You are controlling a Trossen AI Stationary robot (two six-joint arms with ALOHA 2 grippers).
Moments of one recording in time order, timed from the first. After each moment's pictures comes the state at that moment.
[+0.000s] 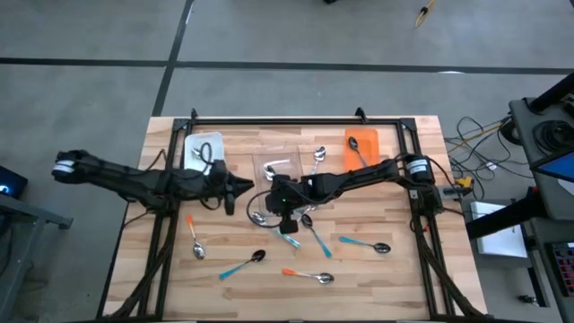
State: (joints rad) left arm -0.15 0.89 0.52 0.07 -0.37 -0.52; right arm 0.05 2.04 1.52 -0.32 -0.01 -0.15
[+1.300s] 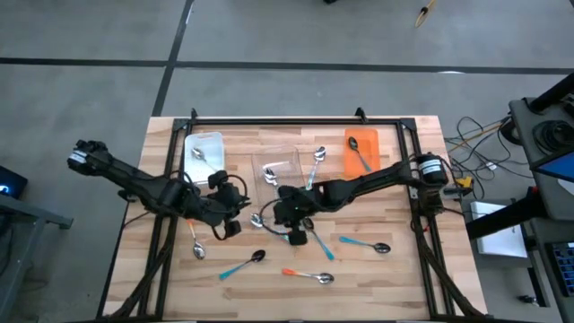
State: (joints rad) left arm -0.40 1.15 0.89 -0.57 -0.58 -0.46; right arm 0.10 1.94 1.36 -0.17 -0.08 -0.06
